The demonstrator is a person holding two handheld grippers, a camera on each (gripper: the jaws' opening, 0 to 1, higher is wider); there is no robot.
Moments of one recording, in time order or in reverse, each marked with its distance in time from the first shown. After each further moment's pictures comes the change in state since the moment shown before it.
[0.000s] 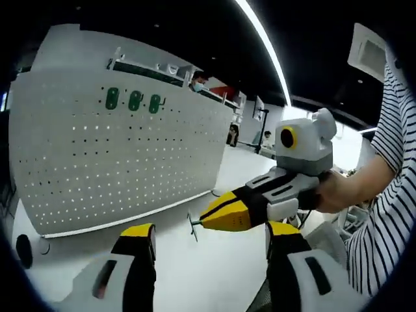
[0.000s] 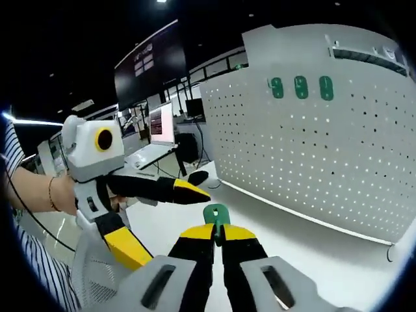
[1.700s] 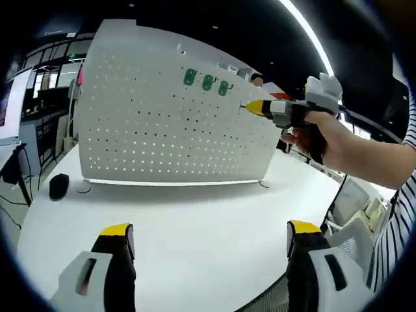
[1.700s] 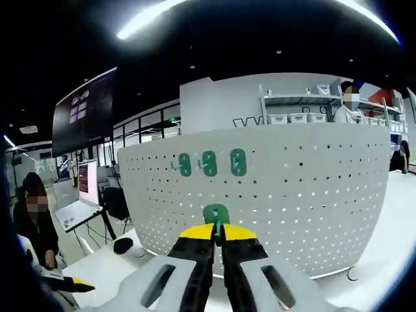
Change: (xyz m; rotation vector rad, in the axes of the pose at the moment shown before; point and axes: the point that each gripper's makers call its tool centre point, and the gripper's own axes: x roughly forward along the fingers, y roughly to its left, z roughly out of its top) left arm -0.051 0.038 -0.069 -0.142 -0.047 0.327; right arm -0.012 -0.127 0.099 0.037 -0.365 -0.514
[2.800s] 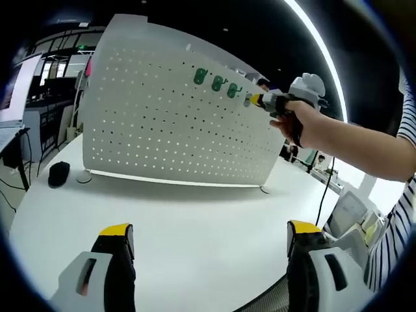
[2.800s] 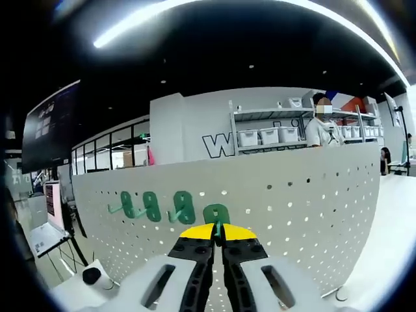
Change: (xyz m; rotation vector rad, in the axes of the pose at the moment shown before) left arm -0.001 0.008 -0.005 -0.085 -0.001 0.024; right arm 0.053 -0.063 0.054 0.020 -0.122 -0.203
